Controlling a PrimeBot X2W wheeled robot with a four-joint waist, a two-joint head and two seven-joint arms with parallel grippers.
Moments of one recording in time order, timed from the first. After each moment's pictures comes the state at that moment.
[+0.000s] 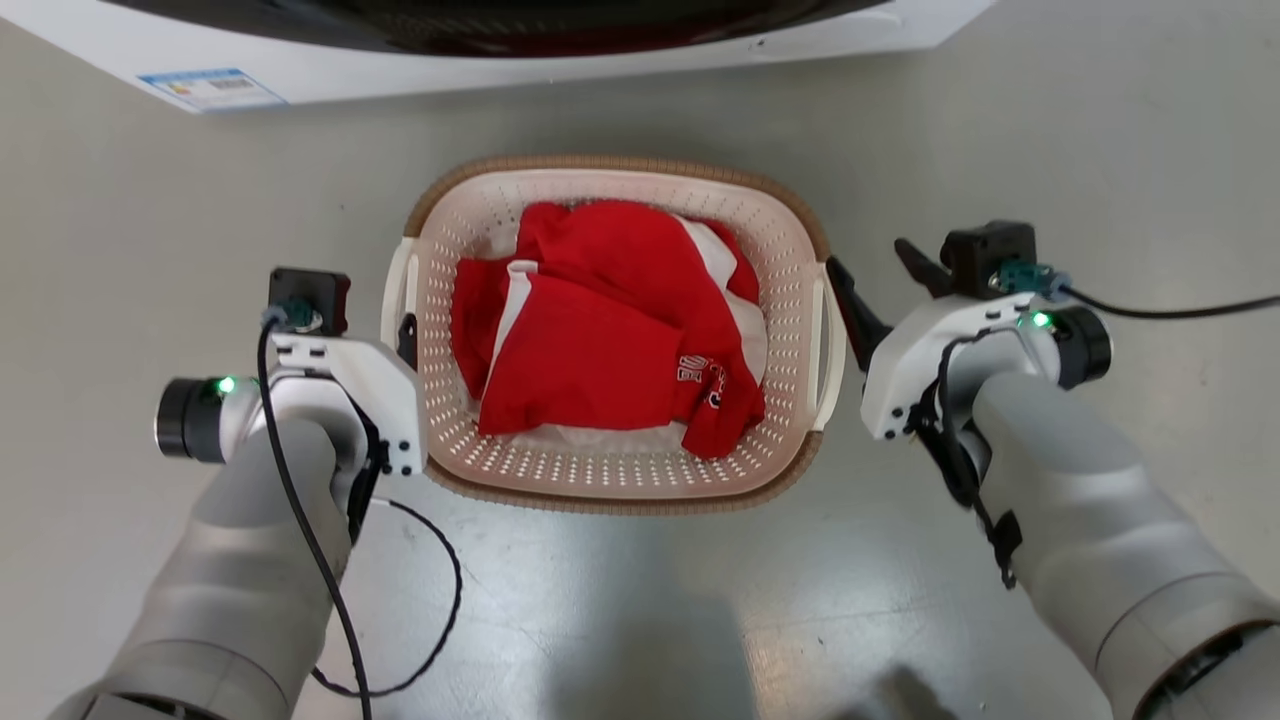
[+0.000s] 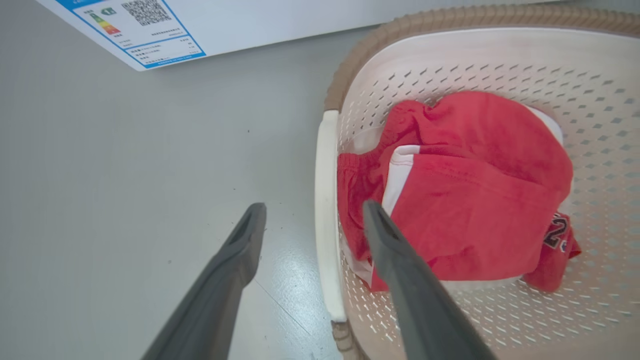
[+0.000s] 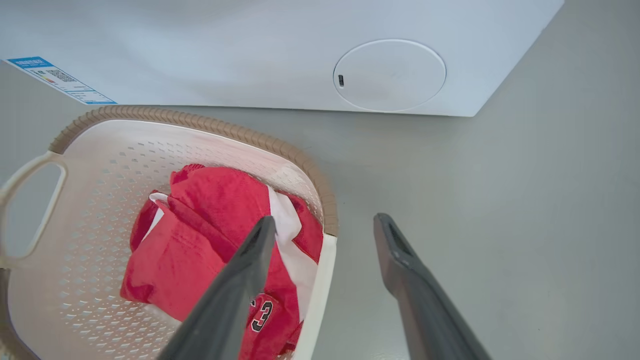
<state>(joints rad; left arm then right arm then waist) -0.93 0.13 -0.55 1.29 -0.51 0.00 -0.19 -0.99 -0.07 0.74 1.28 0.71 0.12 -0.25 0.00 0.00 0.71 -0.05</state>
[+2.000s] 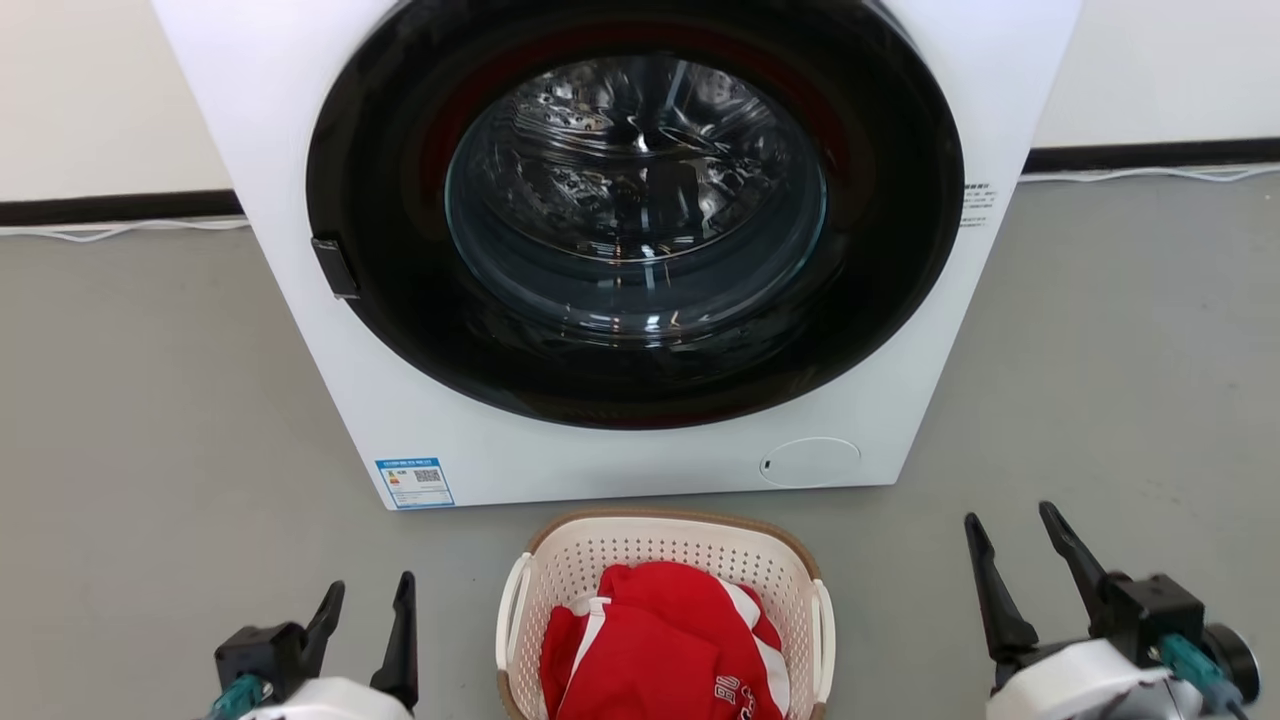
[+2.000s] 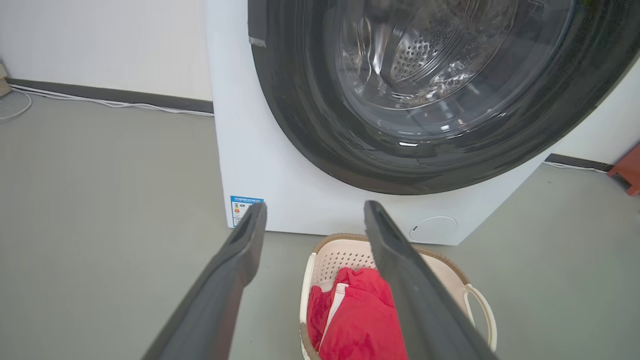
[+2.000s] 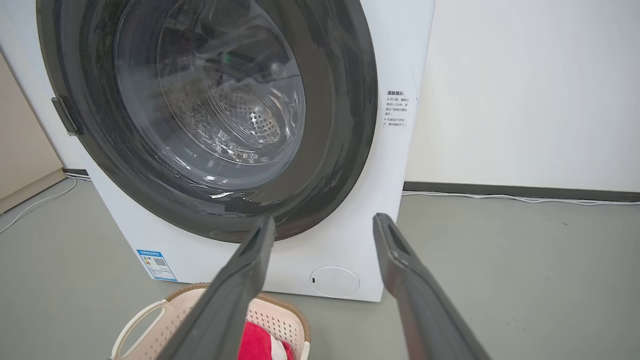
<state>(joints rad) -0.06 0.09 -0.05 0.47 -0.31 -0.06 -0.25 -0.06 -0.13 0.00 0.36 0.08 0.12 -0.25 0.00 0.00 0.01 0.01</state>
